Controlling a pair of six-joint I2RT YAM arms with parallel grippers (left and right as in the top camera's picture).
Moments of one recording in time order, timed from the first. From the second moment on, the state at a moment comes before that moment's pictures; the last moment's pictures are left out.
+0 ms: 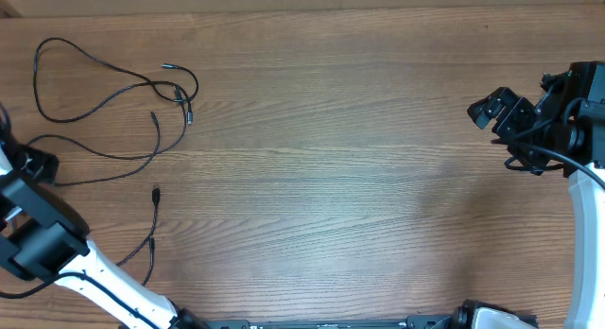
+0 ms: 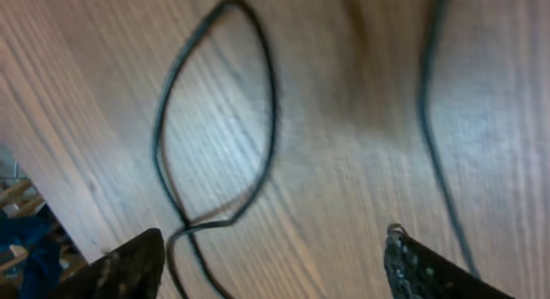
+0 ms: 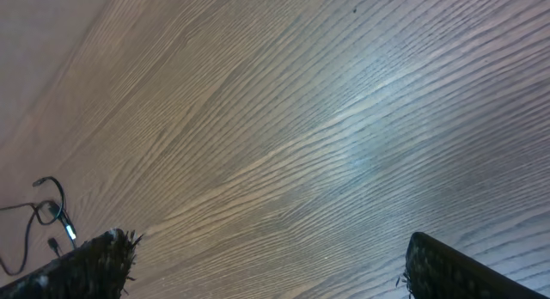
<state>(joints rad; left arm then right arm) 0.75 2.24 2.00 -1.44 -0.27 -0.52 -0.24 1.35 1.37 -1.08 -0.30 0.44</state>
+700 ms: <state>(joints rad) 0.84 2.24 1.77 -1.18 -0.22 -0.50 -0.24 1.35 1.37 -1.08 -0.30 0.44</state>
